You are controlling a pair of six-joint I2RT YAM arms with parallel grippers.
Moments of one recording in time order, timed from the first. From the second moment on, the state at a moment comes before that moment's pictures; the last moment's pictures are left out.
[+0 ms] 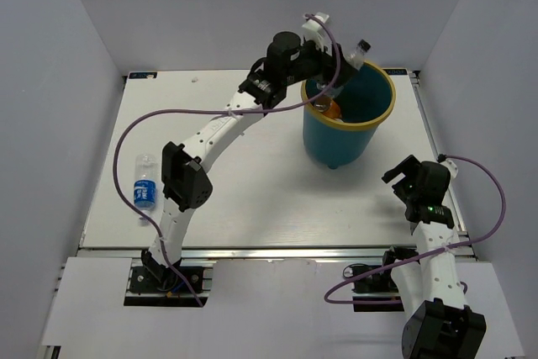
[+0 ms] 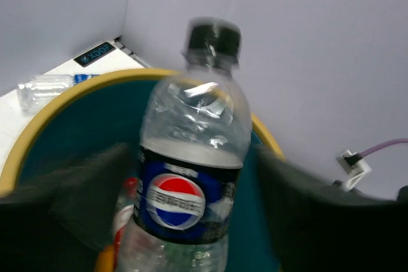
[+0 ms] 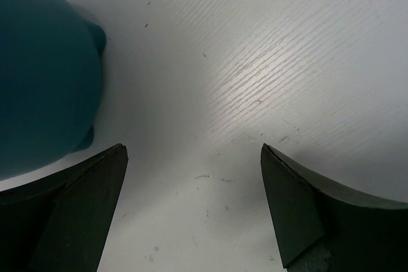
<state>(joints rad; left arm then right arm) -0.72 2.16 2.26 -0.12 0.34 -0.34 -0.20 0.73 0.43 -0.35 0.02 0.58</state>
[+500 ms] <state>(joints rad) -0.68 1.87 2.03 -0.25 0.03 -0.20 -0.20 0.73 0.43 -0.35 0.03 0.57</state>
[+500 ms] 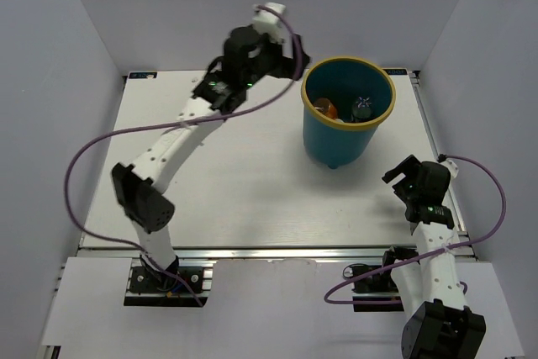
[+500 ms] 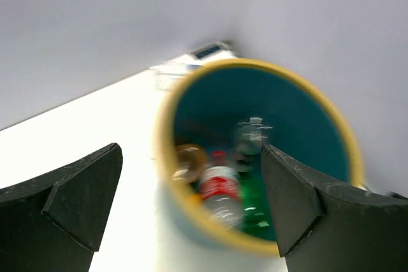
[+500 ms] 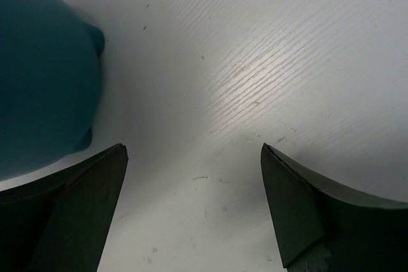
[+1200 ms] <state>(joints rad) 0.12 1.62 1.23 -0.36 -0.45 -0.53 -0.20 0.76 0.43 -0.35 0.04 0.57</state>
